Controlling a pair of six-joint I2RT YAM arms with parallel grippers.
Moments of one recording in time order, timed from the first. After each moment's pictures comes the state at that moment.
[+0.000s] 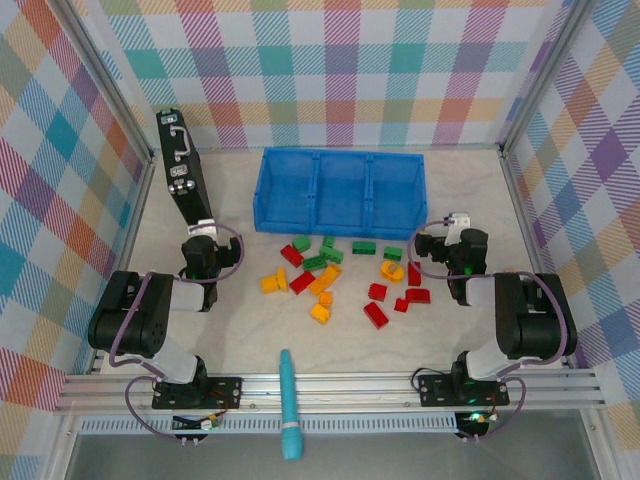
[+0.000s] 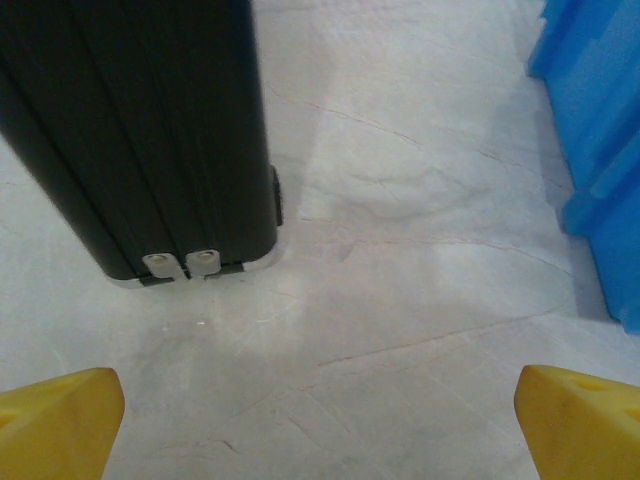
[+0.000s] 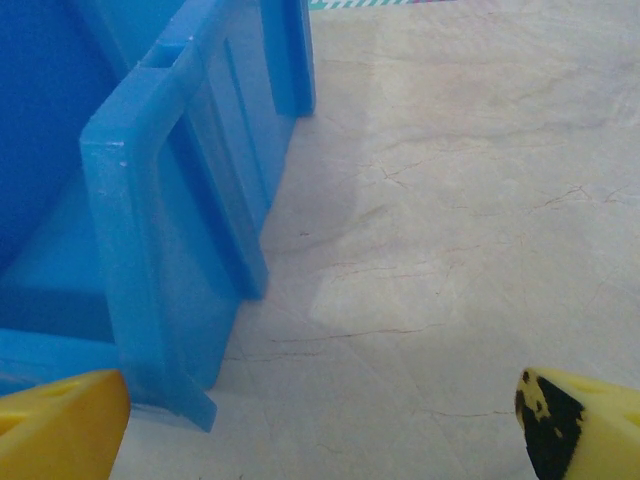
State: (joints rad) left arm -0.08 1.56 0.40 0.71 -0.16 -0.11; right arm -0.01 1.52 0.40 0.67 -0.13 0.03
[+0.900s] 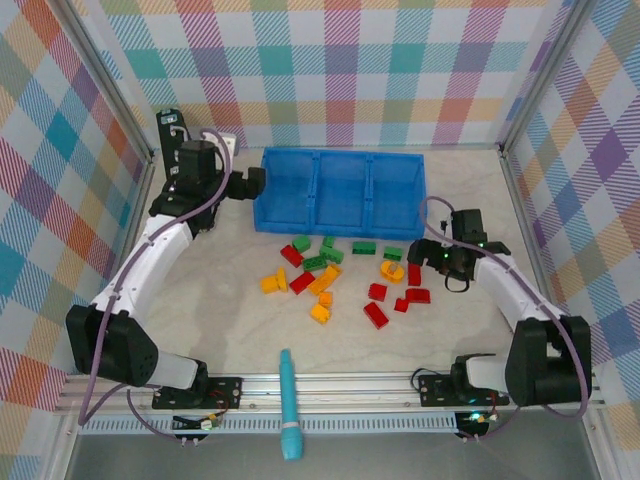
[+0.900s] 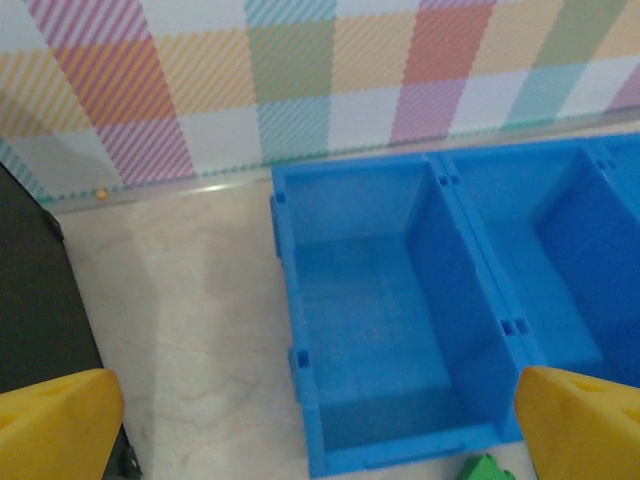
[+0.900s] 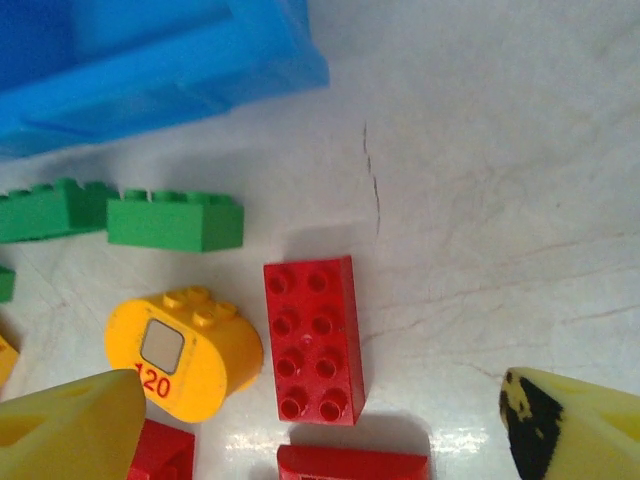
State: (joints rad) left arm -0.23 1.41 1.32 -0.42 0.02 -0.02; right arm 0.09 1.29 0.78 -0.58 -0.19 0.35
